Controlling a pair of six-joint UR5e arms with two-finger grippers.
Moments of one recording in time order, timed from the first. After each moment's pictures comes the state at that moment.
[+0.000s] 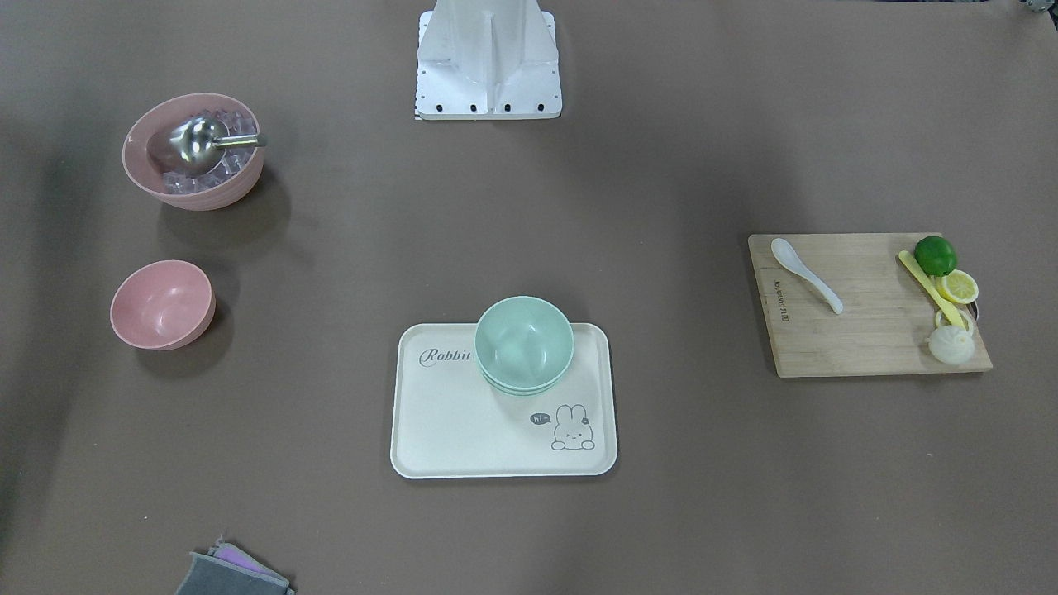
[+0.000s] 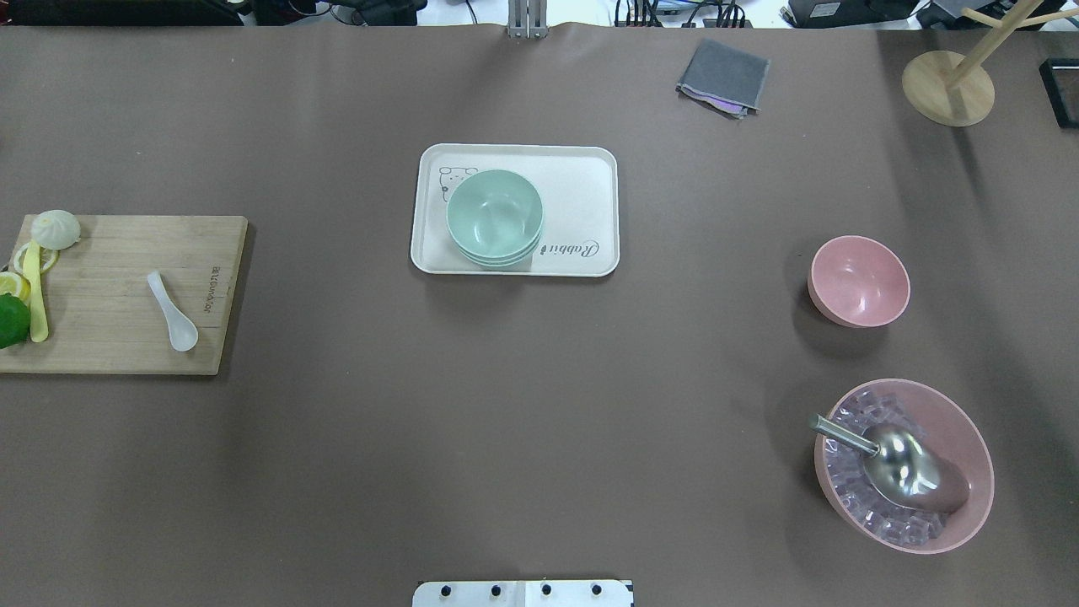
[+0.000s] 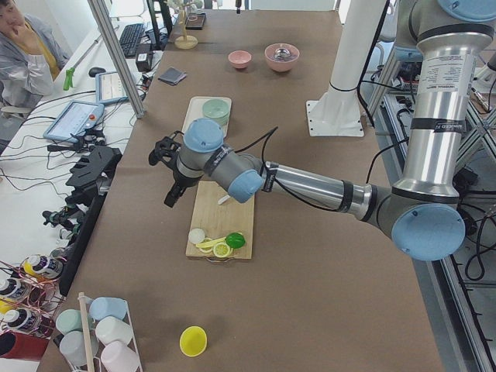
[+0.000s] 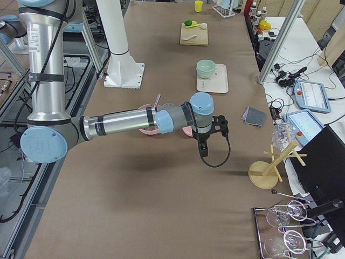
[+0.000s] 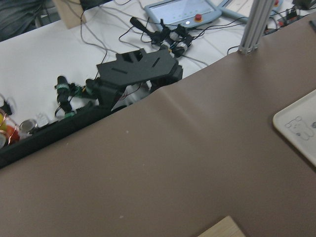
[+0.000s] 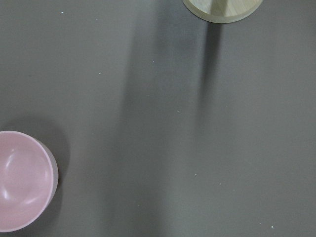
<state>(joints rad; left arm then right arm) -1.49 -1.62 -1.72 -2.04 -2.35 -0.18 1.42 -1.59 1.78 -1.44 2.35 0.17</state>
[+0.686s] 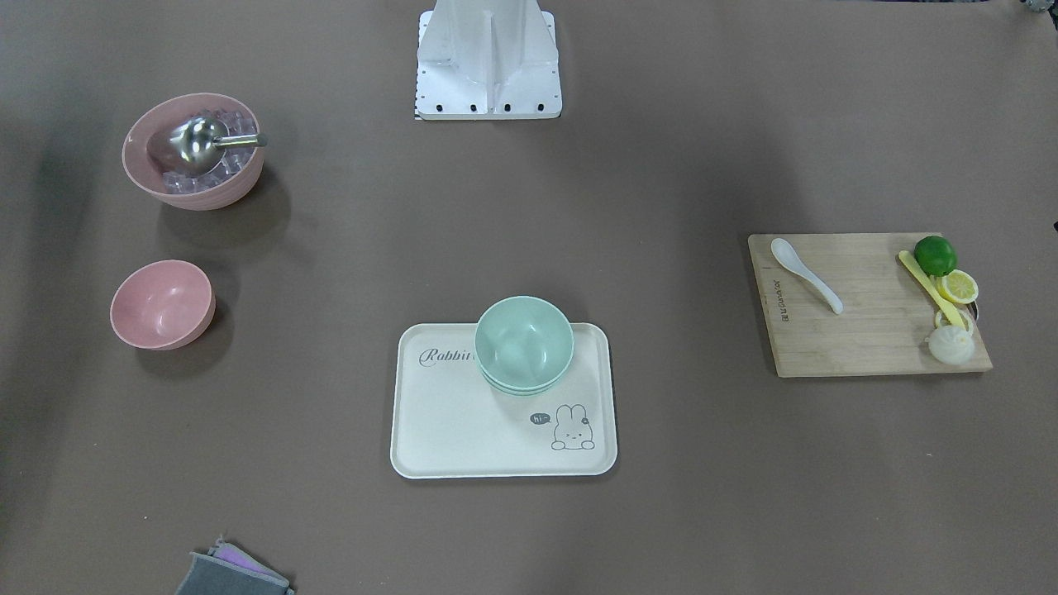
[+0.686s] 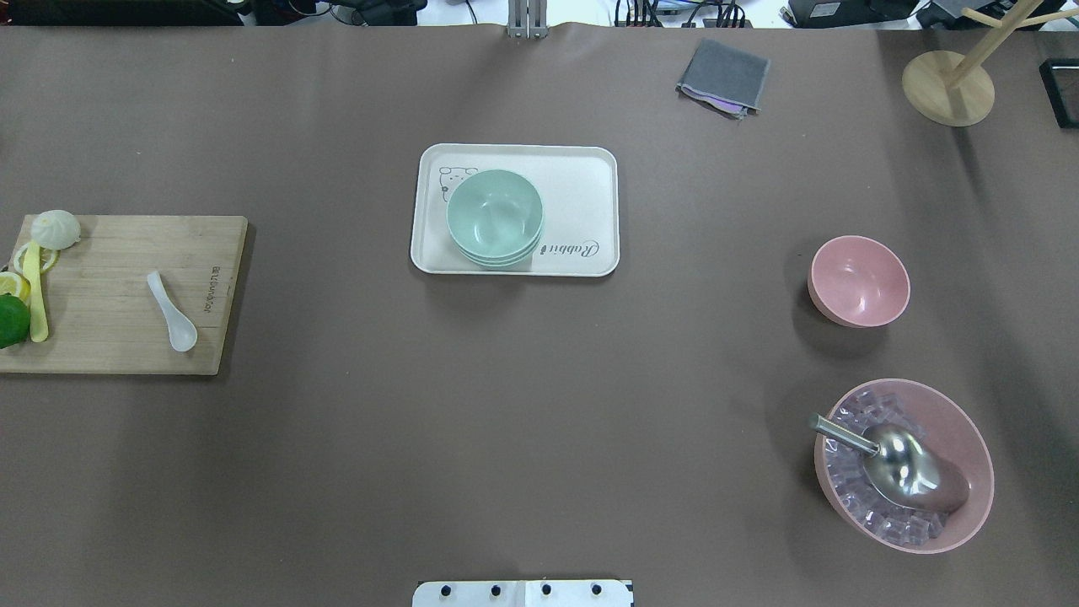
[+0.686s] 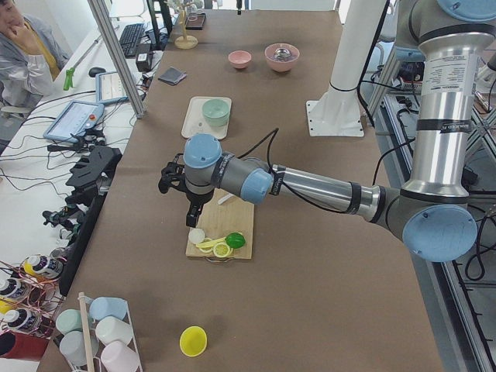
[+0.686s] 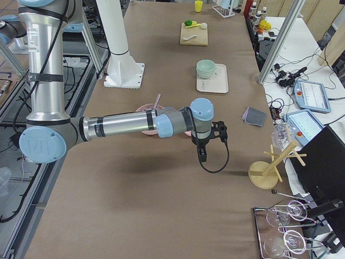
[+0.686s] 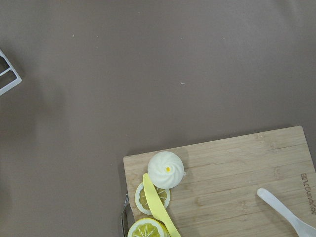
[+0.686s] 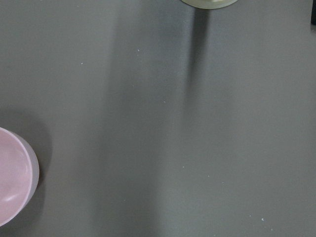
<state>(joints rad) -1.49 -1.59 -1.76 -1.75 -2.40 -0.18 1.42 -1.59 1.75 -1.44 2.34 0.16</state>
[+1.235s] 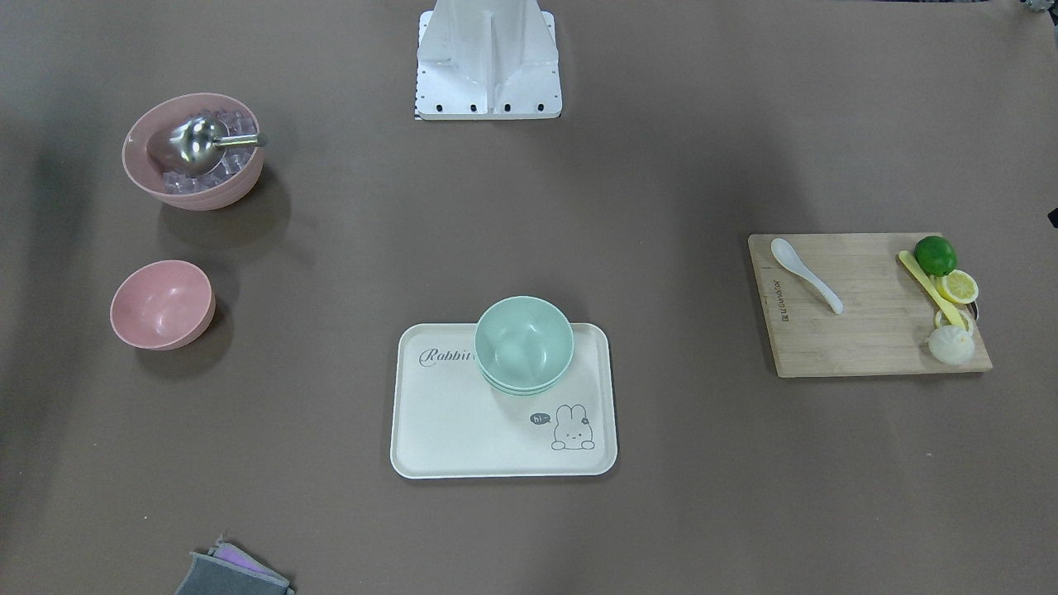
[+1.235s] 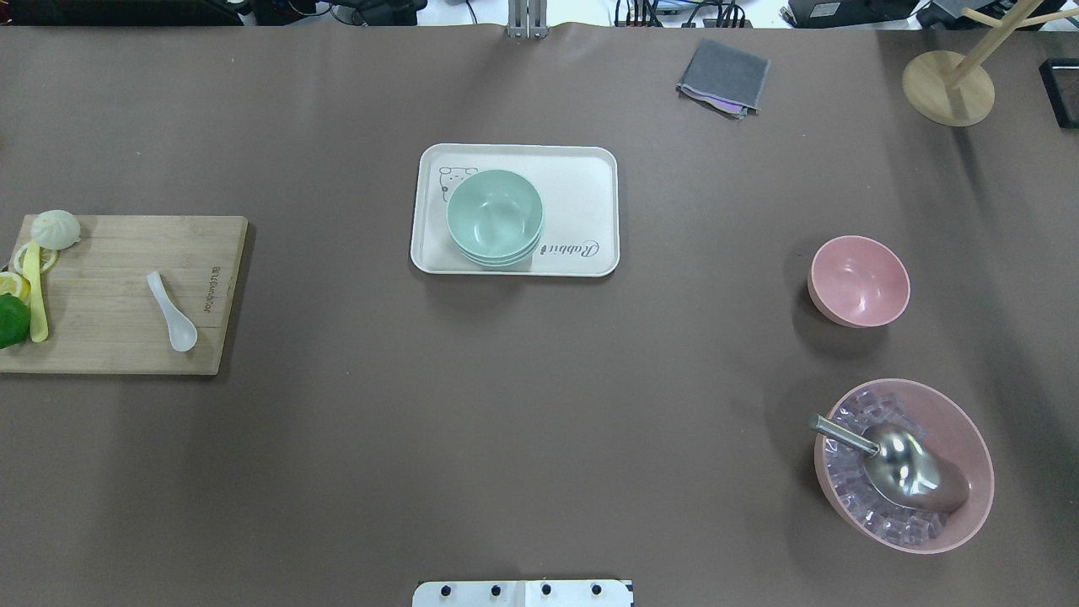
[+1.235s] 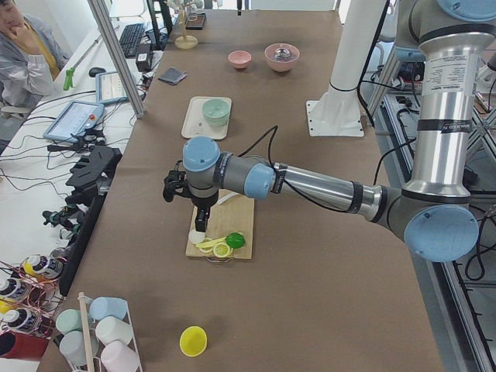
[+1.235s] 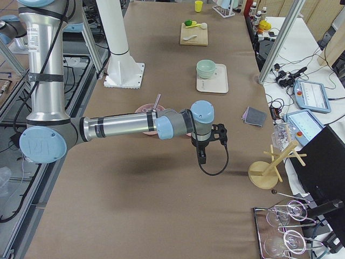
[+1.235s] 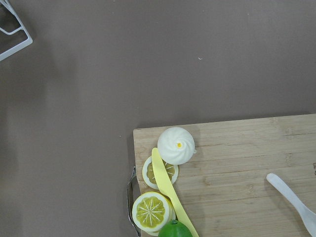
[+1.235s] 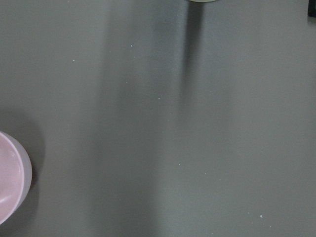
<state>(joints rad) -1.49 -1.59 -1.79 -1.59 -2.42 -0.19 1.41 -1.59 1.73 -1.44 2.34 0.17</state>
